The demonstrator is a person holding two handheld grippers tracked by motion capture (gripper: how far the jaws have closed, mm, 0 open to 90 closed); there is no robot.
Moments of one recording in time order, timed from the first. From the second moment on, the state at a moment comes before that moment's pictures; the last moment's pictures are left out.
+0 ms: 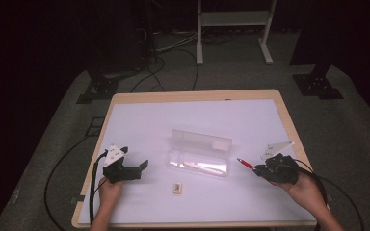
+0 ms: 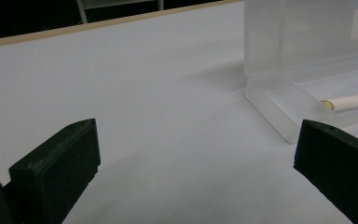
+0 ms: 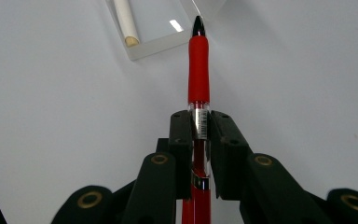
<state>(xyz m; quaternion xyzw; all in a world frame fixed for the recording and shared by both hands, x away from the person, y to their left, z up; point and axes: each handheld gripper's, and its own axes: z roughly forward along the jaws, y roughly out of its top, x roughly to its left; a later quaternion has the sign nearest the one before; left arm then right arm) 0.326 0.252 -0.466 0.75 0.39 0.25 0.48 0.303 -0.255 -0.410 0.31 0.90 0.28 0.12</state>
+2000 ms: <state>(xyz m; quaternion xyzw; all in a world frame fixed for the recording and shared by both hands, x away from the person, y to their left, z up) 0.326 0.252 -0.466 0.75 0.39 0.25 0.48 0.320 -0.184 -0.390 0.23 0.92 0.29 0.11</state>
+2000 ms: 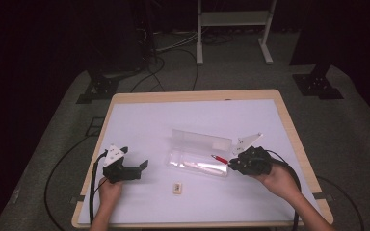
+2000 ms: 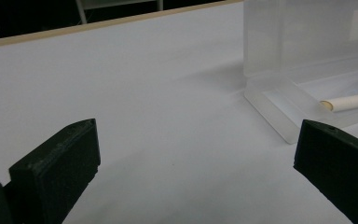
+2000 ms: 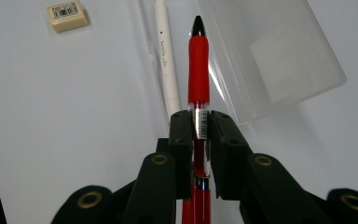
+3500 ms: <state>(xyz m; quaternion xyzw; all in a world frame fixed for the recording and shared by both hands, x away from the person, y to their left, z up) 0.326 0.252 -0.466 0.75 0.39 0.25 0.48 0.330 -0.154 -0.382 0.19 0.93 0.29 0.12</state>
